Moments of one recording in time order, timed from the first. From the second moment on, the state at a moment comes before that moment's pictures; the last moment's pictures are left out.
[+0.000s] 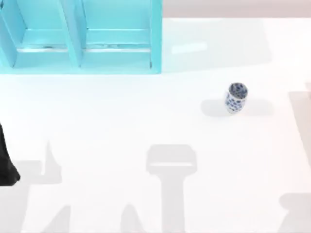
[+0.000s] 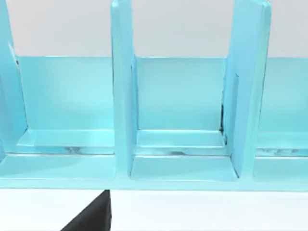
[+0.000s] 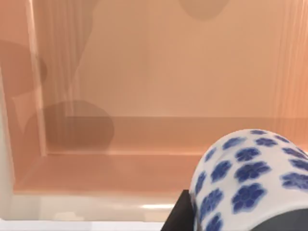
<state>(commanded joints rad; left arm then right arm) 0.00 0.00 0.00 0.00 0.00 0.00 -0.67 1.44 1.27 -1.33 -0.08 -0.66</state>
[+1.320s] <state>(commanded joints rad) 0.00 0.00 0.00 0.00 0.00 0.00 -0.65 1.46 1.03 -1.07 -0.08 -0.64</state>
